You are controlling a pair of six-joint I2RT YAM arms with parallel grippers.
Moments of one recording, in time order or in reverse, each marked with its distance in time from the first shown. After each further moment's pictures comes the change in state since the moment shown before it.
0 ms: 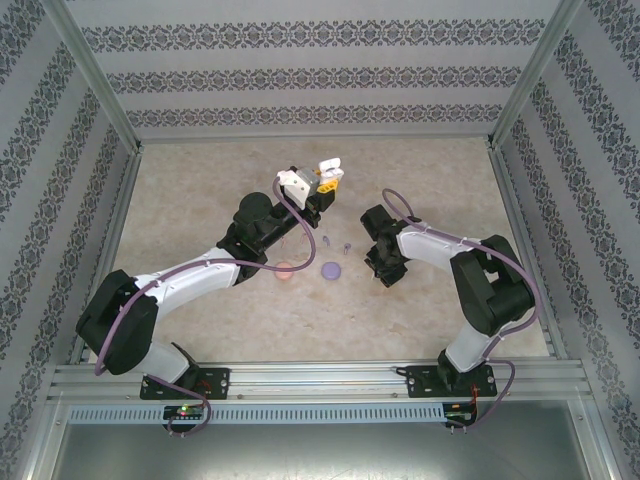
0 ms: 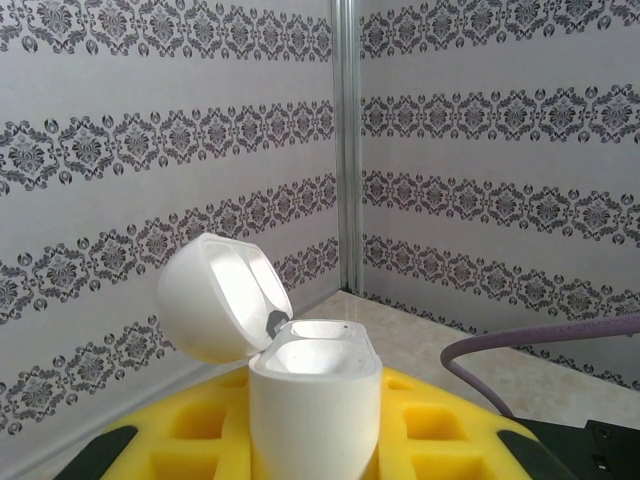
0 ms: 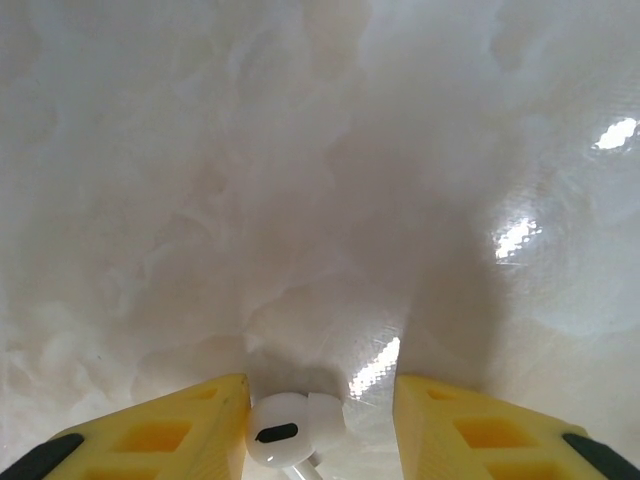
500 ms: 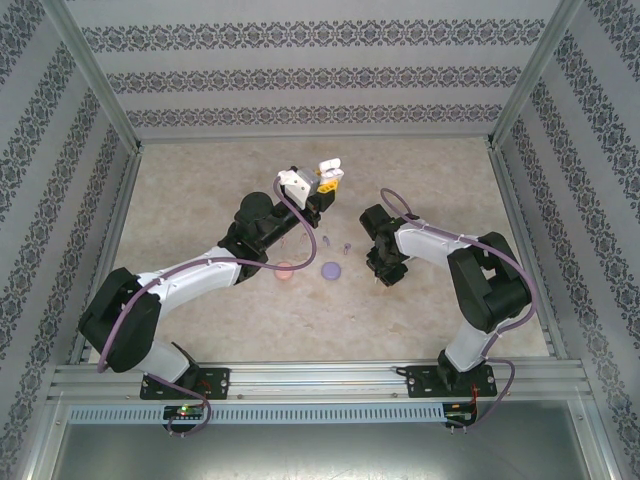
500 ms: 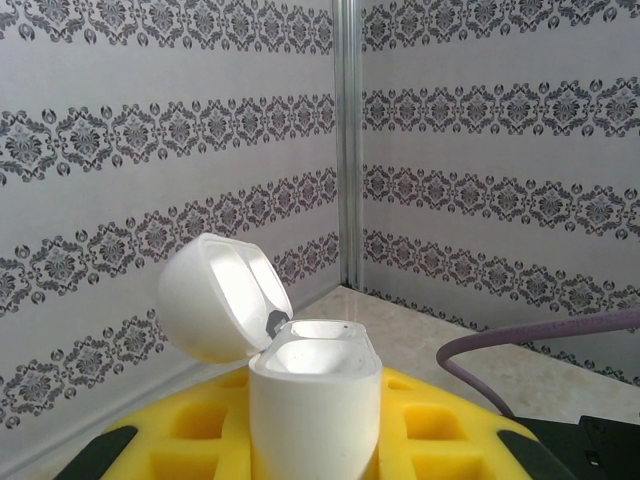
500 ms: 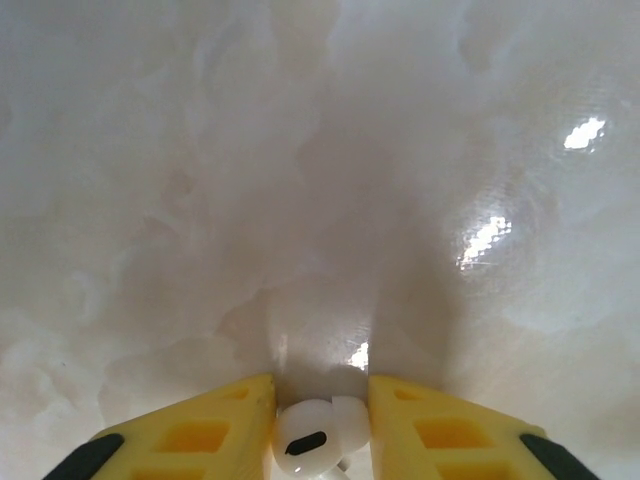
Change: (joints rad) left arm 0.006 0.016 0.000 0.007 0.009 -0.006; right arm 0.000 0.024 0.028 -0.054 0.000 -0.018
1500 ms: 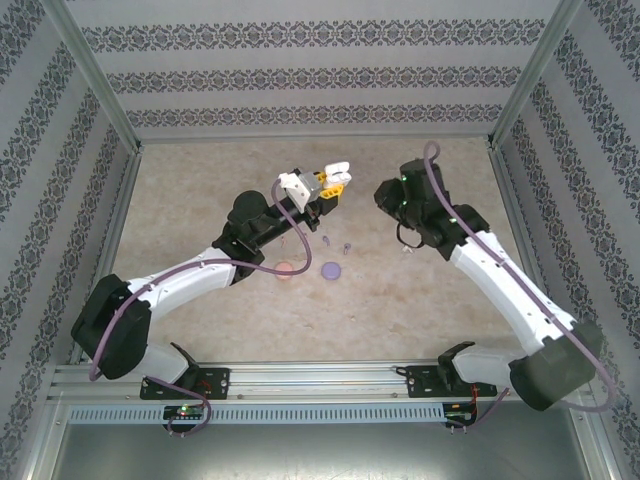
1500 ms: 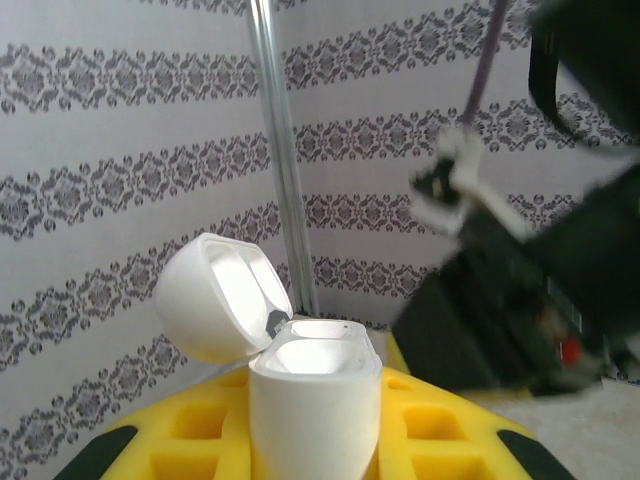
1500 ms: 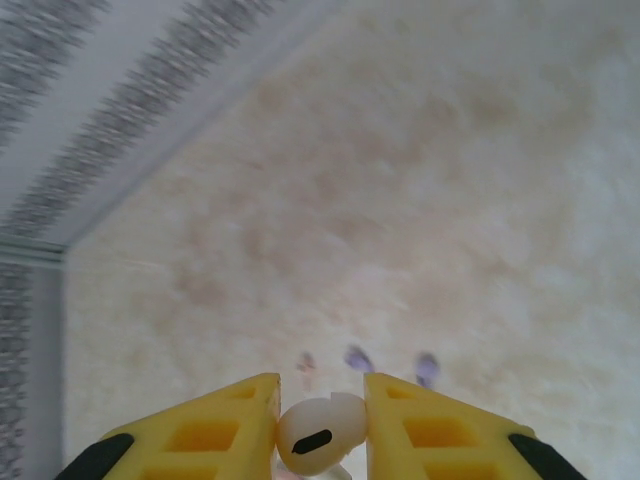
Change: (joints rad) left arm 0.000 -0.053 0.008 -0.008 0.163 0.079; right arm -0.019 -0.497 0.208 0.178 0.076 -0.501
